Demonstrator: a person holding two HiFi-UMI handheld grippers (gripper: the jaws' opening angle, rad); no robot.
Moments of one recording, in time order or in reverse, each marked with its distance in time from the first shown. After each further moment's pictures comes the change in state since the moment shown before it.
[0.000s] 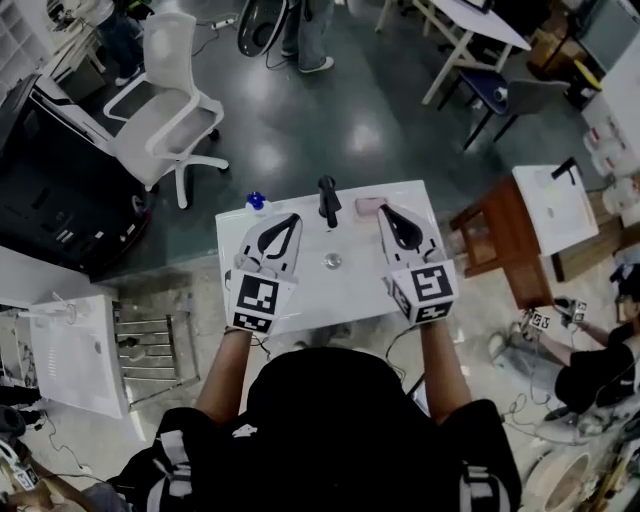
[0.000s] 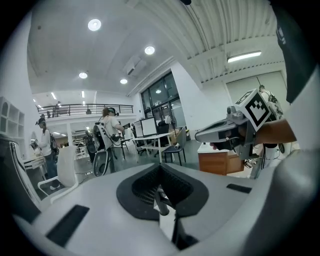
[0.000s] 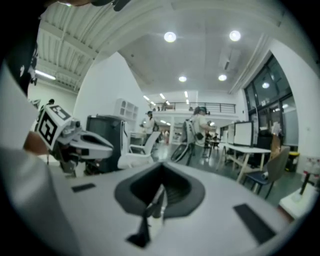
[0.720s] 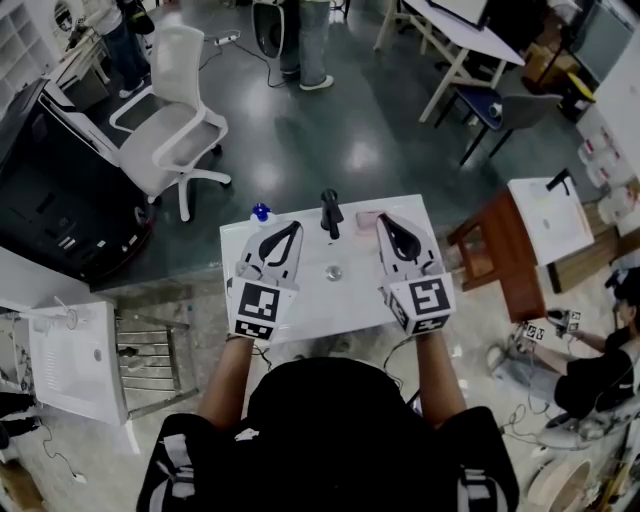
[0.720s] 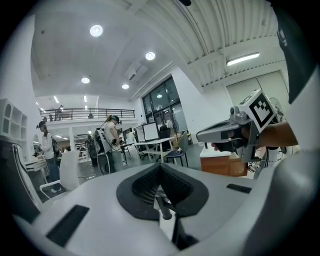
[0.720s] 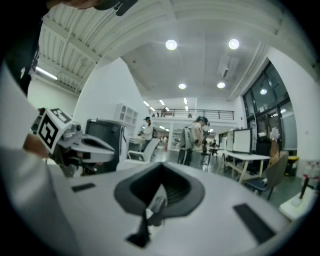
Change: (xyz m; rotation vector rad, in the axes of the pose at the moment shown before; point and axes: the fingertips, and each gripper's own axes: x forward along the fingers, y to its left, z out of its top) left arm -0.016 0.007 0.020 0.009 -0.056 0.022; right arm -0.011 0.015 0.029 -0.034 -0.084 -0.020
